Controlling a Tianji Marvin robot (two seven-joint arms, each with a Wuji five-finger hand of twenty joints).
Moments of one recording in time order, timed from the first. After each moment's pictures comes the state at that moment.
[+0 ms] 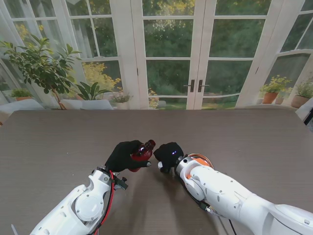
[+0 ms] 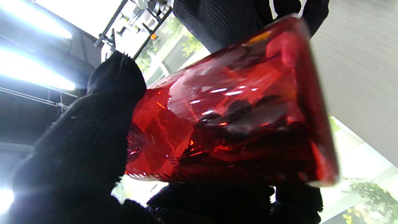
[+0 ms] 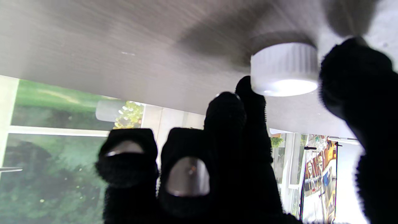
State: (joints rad) left arm 1.47 -1.20 -1.06 -1.36 0.43 -0.49 0.35; right arm -0.87 -1.30 0.27 -0.73 -0.81 -0.04 -0.58; left_hand 0.79 -0.81 0.59 -0.24 0.87 0.43 0.59 0.44 1.24 0.37 0.22 0.66 0.96 0.42 0.58 0.47 0.46 0.46 1.18 0.56; right_hand 0.26 -1.25 1.35 -0.23 0.98 -0.09 0.77 0.43 1.26 -0.09 0.90 0.89 1.30 -0.09 1.49 0.89 0.98 0.15 1.59 0.85
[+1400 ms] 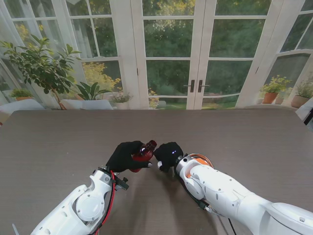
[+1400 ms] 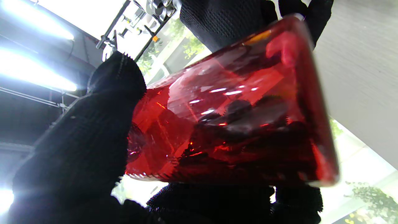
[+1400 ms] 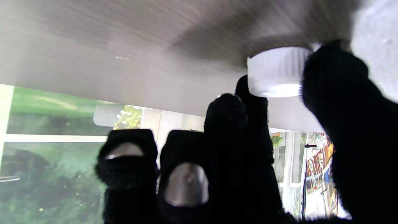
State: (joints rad) left arm 1.47 -1.20 -1.05 -1.36 0.42 -0.49 0.35; right arm -0.86 -1.32 0.26 -0.69 -0.78 -0.08 -0.59; left_hand 0.79 -0.81 0.59 -0.24 0.87 0.43 0.59 0.44 1.24 0.37 0.22 0.66 0.96 0.42 0.58 0.47 0.46 0.46 1.18 0.56; right_hand 0.35 -1.14 1.36 -0.46 1.00 -0.11 0.93 0.16 1.28 -0.09 0.90 0.91 1.31 -0.09 1.51 0.91 0.99 0.15 1.60 0.85
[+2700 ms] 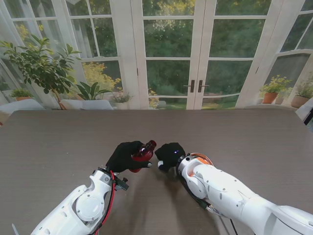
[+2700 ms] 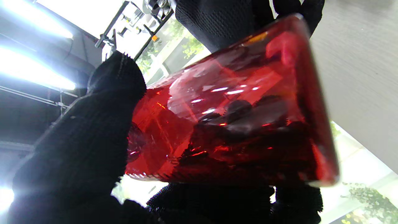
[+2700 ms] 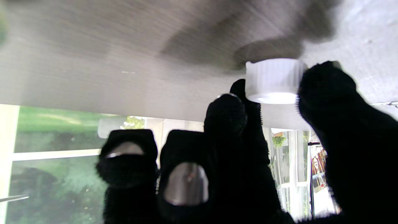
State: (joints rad) left arm 1.47 -1.20 -1.06 -1.36 0.41 -0.49 0.34; right arm -0.88 -1.29 0.33 -0.74 -0.77 -0.12 -0.52; left_hand 0.79 -0.81 0.59 -0.24 0.87 0.43 0.59 0.44 1.24 0.37 0.22 0.66 0.96 0.42 0.58 0.47 0.46 0.46 1.18 0.56; right_hand 0.35 -0.96 1.31 -0.47 0.94 -0.05 0.96 0.21 1.28 -0.09 0.90 0.92 1.31 -0.09 1.51 0.91 0.97 0.15 1.60 0.85
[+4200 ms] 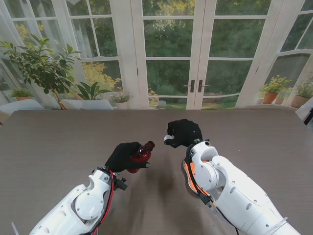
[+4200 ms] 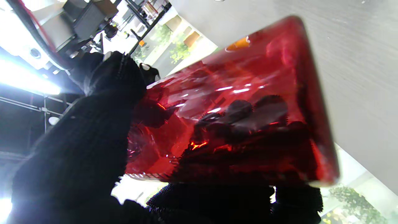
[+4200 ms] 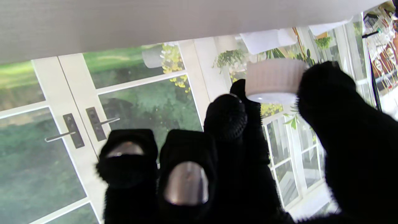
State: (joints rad) left arm 1.46 -1.19 -1.06 -1.34 0.41 -0.45 0.31; right arm -1.20 -1.17 0.89 -1.37 -0.74 0.05 -0.29; left_hand 0.79 -0.81 0.59 -0.24 0.87 0.43 0.59 0.44 1.24 0.37 0.22 0.66 0.96 0.42 0.58 0.47 0.46 0.46 1.18 0.56; right_hand 0.35 -0.96 1.31 -0.47 0.94 -0.05 0.96 0.21 1.28 -0.09 0.90 0.92 1.31 -0.09 1.51 0.91 0.97 0.15 1.60 0.85
